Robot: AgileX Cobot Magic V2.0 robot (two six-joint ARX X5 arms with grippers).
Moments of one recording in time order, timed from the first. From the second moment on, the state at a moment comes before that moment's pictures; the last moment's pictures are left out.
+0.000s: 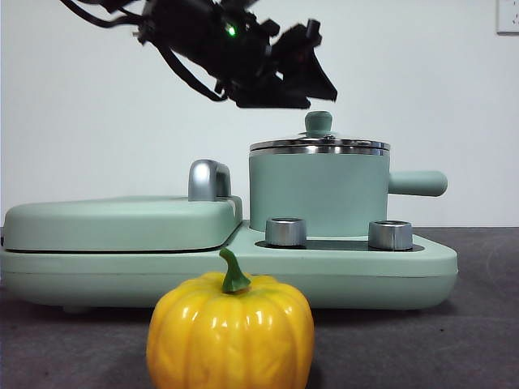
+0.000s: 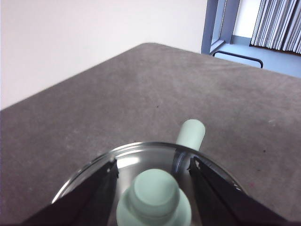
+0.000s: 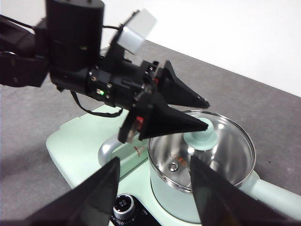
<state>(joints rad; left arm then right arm) -0.66 1.73 1.19 0.32 0.29 0.10 0.35 0.74 0.86 -0.41 -0.47 -0.07</state>
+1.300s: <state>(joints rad) -0.67 1.79 1.21 0.34 0.26 0.09 0.35 0.74 0.86 -0.41 -0.47 -0.07</state>
